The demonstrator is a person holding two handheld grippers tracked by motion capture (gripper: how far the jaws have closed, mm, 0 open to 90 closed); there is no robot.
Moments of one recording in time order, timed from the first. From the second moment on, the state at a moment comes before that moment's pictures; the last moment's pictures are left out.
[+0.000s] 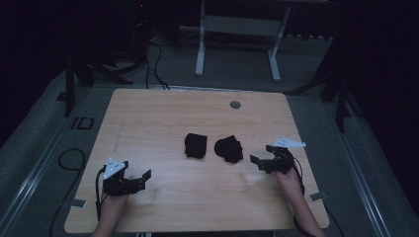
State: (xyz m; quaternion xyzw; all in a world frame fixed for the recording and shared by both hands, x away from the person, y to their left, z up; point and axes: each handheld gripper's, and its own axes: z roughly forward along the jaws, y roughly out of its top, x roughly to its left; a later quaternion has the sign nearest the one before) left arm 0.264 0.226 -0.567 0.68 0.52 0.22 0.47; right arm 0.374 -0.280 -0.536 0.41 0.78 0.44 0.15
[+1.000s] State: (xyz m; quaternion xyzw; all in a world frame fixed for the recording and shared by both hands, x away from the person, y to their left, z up) left arm 0.259 0.211 -0.564 0.69 0.49 0.24 0.48; right arm 0.417 -0.160 -0.566 0.36 0.84 0.34 0.21
